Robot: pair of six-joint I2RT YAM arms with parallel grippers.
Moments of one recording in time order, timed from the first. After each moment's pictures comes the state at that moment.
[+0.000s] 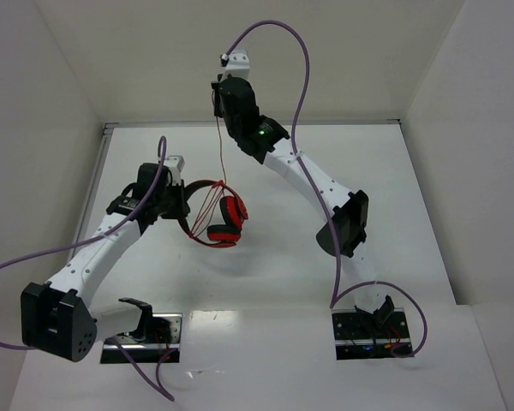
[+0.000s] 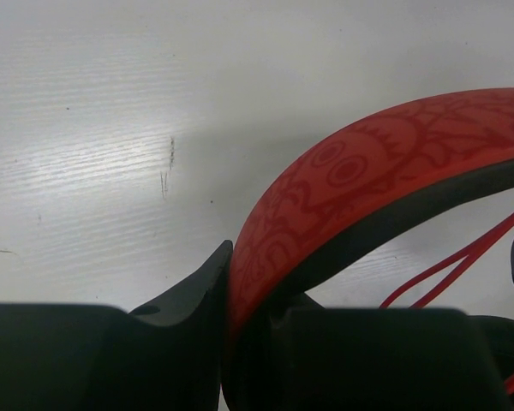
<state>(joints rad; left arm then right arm) -0.25 1.19 0.93 -0.53 0.07 -0.24 0.77 2.22 2.43 -0.27 0.53 0.18</state>
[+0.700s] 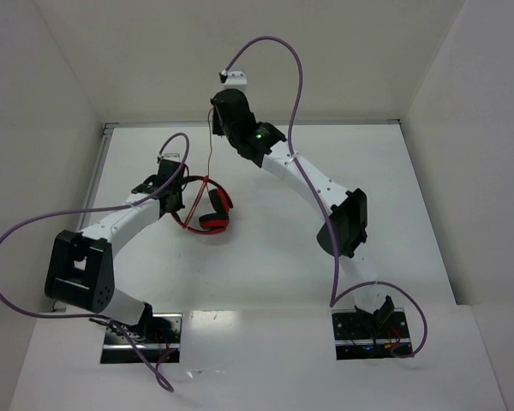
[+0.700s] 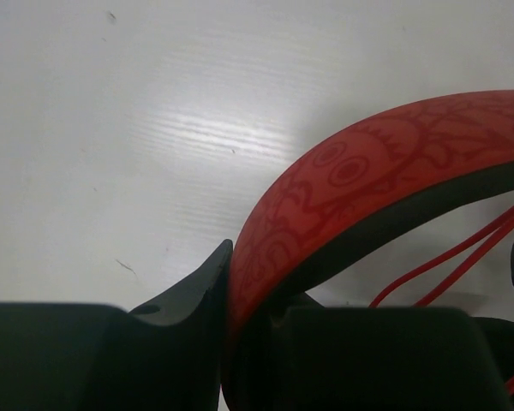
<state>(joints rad) -0.25 1.46 0.95 -0.41 -0.36 -0.27 0.78 2.21 2.35 -0.42 0.45 0.34</state>
